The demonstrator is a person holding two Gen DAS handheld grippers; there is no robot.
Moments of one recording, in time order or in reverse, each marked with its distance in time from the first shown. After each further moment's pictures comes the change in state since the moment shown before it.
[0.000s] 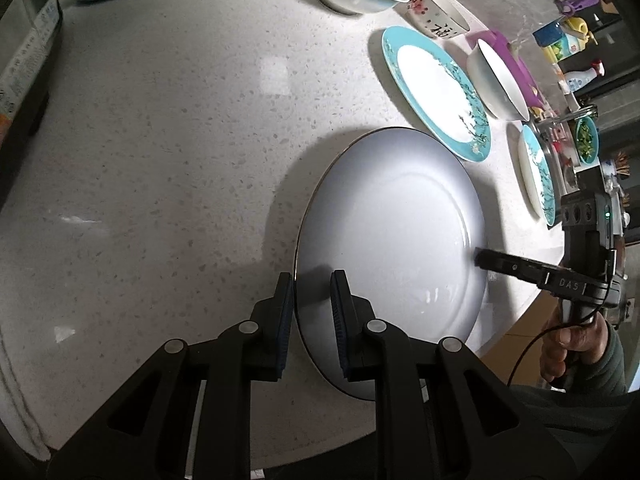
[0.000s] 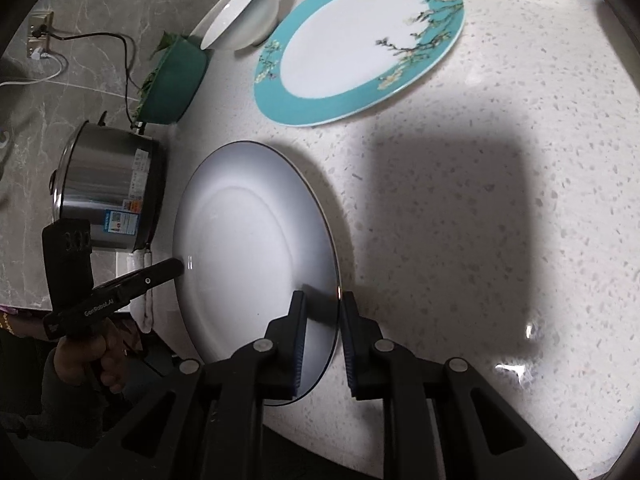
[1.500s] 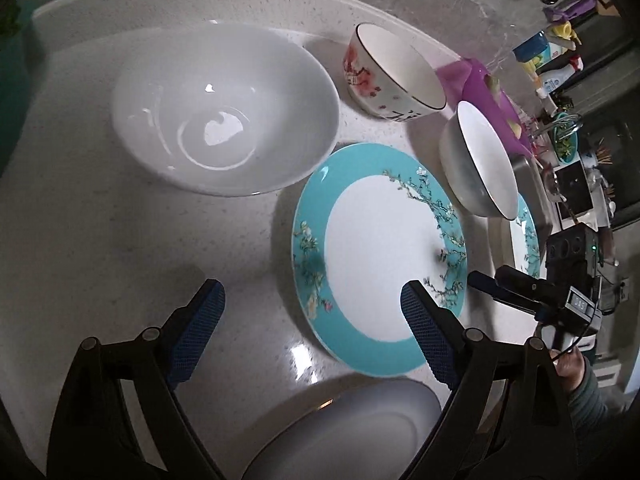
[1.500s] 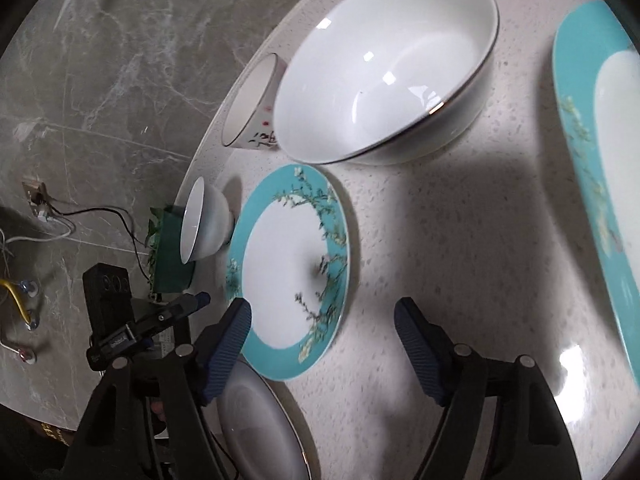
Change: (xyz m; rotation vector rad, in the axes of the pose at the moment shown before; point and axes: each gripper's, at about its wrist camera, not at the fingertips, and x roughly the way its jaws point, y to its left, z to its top) left arm 0.060 -0.084 0.216 0.144 -0.034 -0.078; right arm -0.055 -0.088 0.104 0.245 -0.321 0.155
